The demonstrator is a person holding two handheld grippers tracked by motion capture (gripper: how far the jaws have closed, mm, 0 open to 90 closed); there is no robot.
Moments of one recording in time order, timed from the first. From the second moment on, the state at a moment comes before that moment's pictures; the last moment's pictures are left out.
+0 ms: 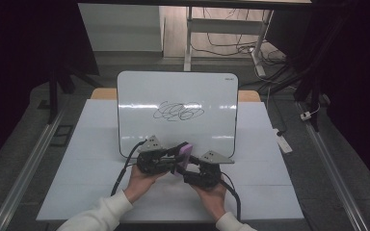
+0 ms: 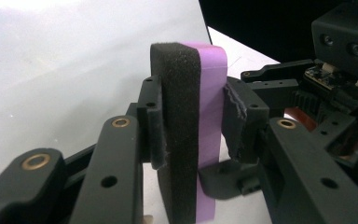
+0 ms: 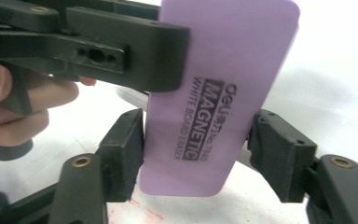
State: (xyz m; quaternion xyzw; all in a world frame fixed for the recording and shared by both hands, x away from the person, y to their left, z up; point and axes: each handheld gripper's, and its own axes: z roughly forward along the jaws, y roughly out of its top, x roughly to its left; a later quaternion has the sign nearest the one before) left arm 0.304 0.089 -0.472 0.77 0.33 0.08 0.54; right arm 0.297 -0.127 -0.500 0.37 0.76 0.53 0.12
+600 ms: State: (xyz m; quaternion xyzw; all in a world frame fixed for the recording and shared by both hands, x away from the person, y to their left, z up) left arm 0.294 0.133 -0.460 0.78 0.33 0.07 0.53; right arm 0.298 -0.139 -0.488 0.33 0.77 0.52 0.16
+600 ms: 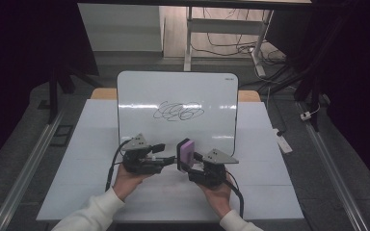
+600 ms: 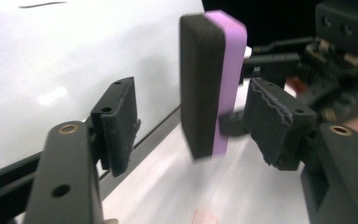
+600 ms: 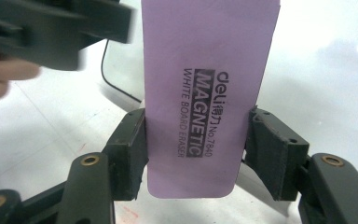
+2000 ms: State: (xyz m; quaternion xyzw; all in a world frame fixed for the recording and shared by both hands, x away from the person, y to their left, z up) left arm 0.243 0.252 -0.509 0.78 0.43 0.10 0.43; right arm 0.350 -0.181 -0.422 0.38 0.72 0.51 0.28
